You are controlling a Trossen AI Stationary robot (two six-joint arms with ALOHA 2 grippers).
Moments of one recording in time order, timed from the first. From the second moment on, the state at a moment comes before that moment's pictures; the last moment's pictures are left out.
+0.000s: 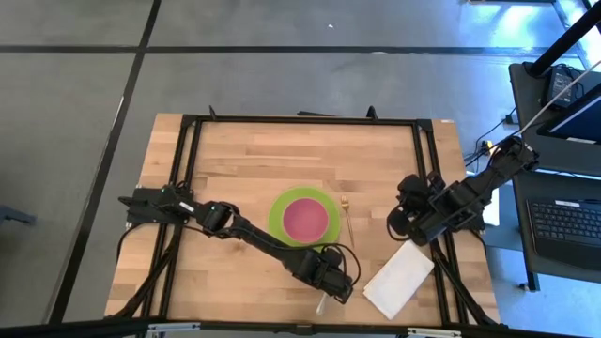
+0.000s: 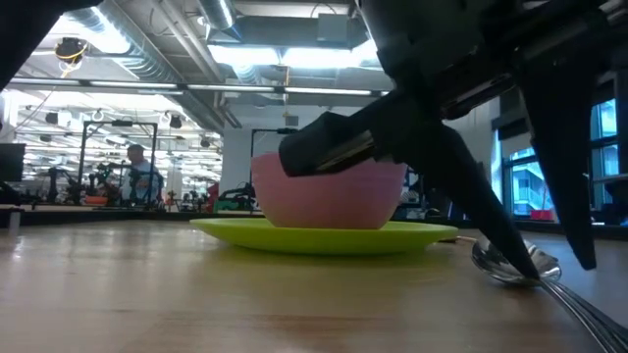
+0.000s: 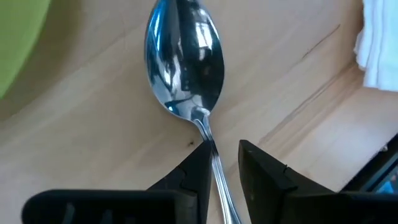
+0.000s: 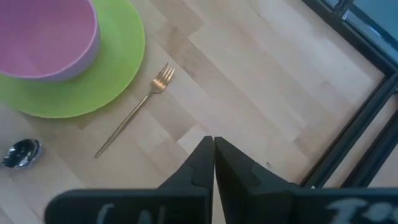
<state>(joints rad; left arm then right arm) -0.42 2.56 2.29 -0.88 -0.10 -1.41 0.63 1.21 1.25 -1.57 0.57 1.36</state>
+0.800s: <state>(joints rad) -0.45 2.56 2.35 -0.99 -0.09 -1.49 0.57 1.21 1.25 -1.57 0.59 1.30</state>
